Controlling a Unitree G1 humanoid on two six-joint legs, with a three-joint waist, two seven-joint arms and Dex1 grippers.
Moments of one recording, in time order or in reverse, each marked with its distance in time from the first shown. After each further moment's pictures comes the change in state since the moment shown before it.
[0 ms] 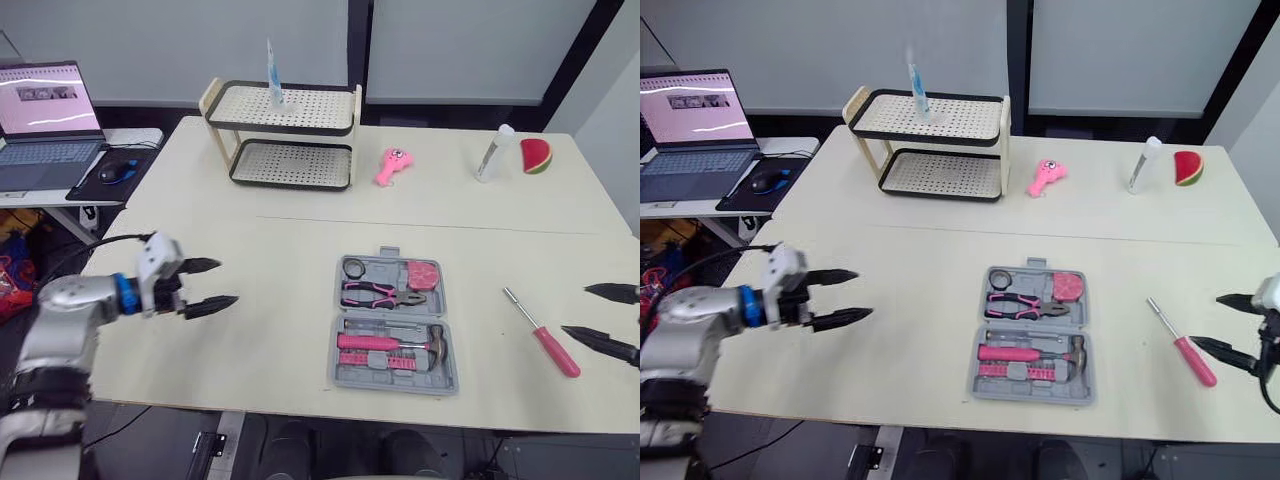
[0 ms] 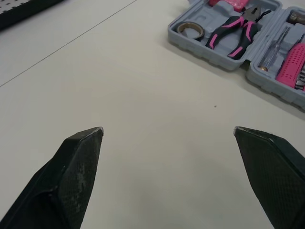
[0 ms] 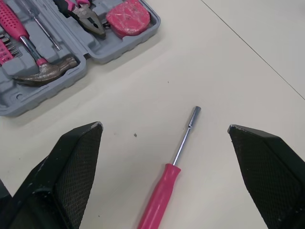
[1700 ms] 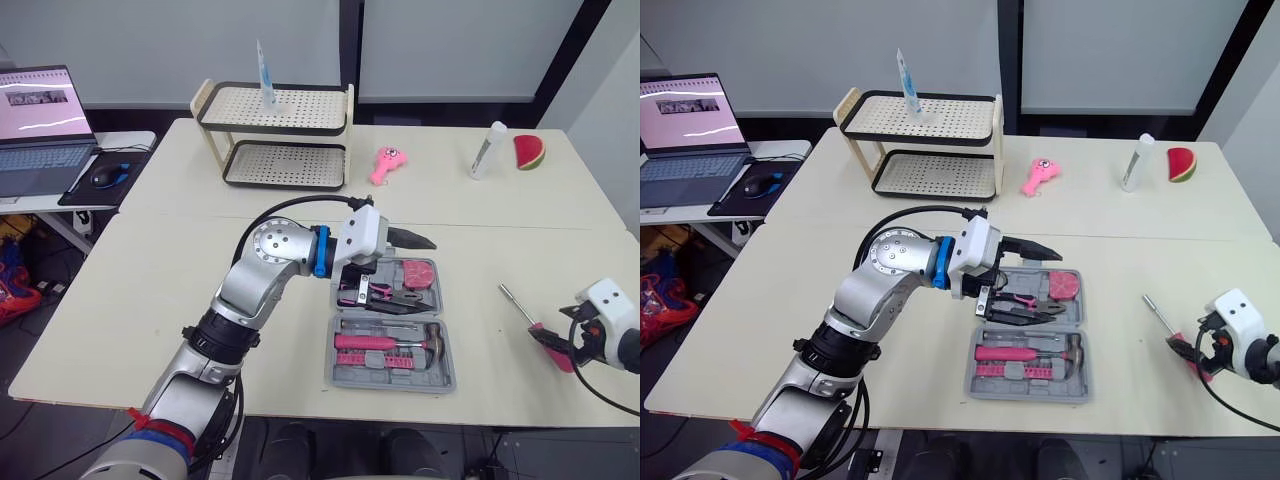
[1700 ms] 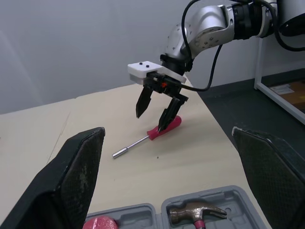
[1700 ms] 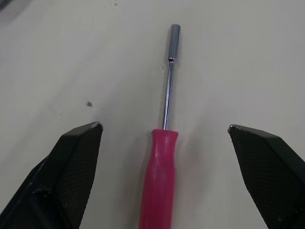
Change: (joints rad) left arm -0.469 -0.547 -0.534 -0.383 -0.007 0.113 0.072; right arm -0.263 0.173 0.366 0.261 -0.155 0.135 -0.331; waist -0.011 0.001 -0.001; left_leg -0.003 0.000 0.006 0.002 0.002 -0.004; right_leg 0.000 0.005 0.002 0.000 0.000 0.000
